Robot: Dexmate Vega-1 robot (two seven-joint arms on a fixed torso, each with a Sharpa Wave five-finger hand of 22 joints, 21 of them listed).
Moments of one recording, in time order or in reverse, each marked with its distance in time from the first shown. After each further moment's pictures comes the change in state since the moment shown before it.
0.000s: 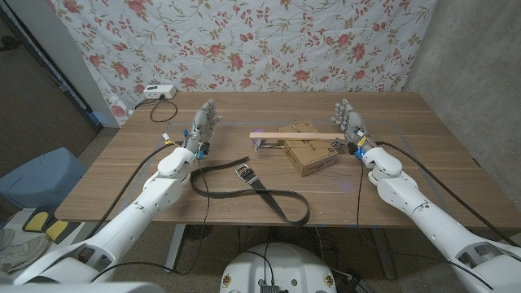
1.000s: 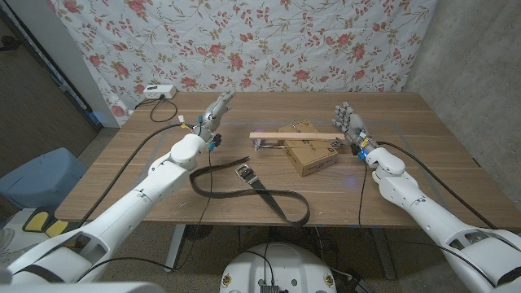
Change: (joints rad) left arm -0.070 0.085 0.108 -0.196 0.330 0.189 0.178; left_hand 0.133 -0.060 -0.004 -0.162 -0.021 0.048 -0.061 0.018 0.004 0.072 -0.044 0.022 0.004 0.067 -0.014 0.008 -0.003 0.010 -0.009 -0.038 0.000; right arm 0.079 0.010 -0.013 0.183 -0.017 0.085 0.118; right_hand 0.005 0.005 0.000 0.000 0.000 0.009 -0.005 0.000 0.000 0.017 0.016 0.008 0.000 0.000 0.000 0.000 -0.001 0.005 0.005 0.000 0.000
